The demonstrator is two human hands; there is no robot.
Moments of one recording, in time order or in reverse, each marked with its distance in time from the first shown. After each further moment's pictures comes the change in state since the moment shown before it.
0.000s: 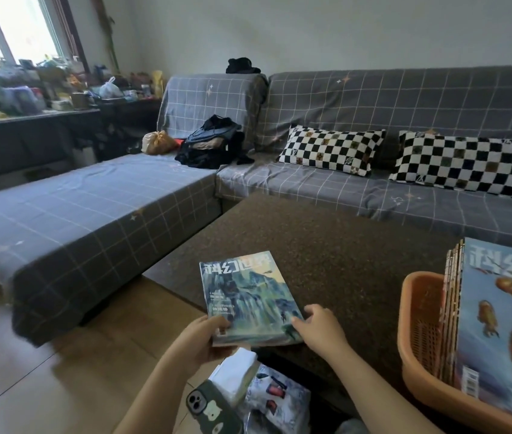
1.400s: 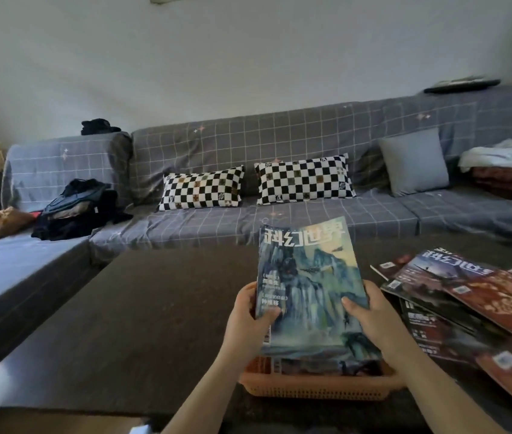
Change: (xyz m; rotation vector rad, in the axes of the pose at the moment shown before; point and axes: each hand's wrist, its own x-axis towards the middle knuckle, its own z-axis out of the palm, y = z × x) left_hand -0.101 0.013 0.322 0.481 -0.341 0.678; right_hand -0.121 0.196 -0.259 0.497 0.548 -0.028
